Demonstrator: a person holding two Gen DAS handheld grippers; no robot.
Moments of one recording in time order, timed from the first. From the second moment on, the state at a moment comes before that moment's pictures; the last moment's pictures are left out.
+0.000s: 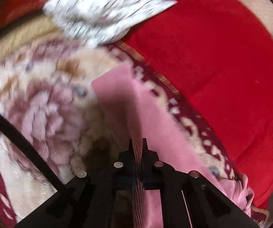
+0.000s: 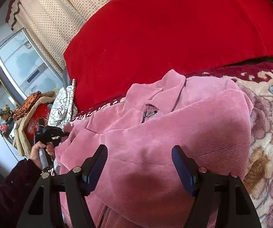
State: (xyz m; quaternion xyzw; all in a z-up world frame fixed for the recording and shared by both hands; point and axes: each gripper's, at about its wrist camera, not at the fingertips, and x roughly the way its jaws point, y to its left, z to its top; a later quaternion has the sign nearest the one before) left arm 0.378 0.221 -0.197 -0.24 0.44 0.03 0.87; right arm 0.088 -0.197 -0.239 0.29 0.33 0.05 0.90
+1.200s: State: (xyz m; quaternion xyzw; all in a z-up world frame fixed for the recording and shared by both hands) left arm 0.202 -0.010 -0.076 0.01 0.43 -0.24 0.87; right arm 0.049 -0.290 -0.236 0.44 0.26 -0.01 0.86
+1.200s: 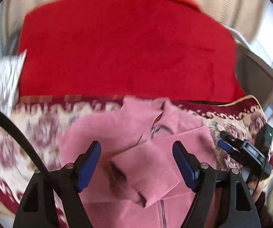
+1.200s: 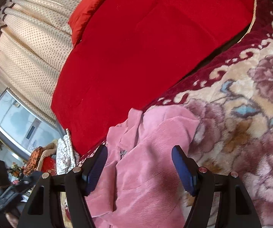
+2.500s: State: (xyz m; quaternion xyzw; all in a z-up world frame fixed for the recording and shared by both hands) left arm 0.188 -0.084 -0.063 0.11 0.39 -0.26 0.88; right arm 0.033 -0.300 -0.219 0.40 0.22 -0.03 0.89
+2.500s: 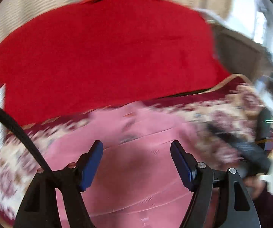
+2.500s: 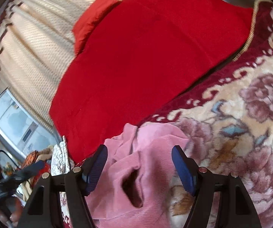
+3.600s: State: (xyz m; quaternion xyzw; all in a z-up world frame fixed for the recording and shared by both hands) left arm 0.129 0.165 -0.174 0.06 0.45 -0.09 0.89; right arm 0.062 -0.213 -0.232 0.26 0.35 0.07 0.90
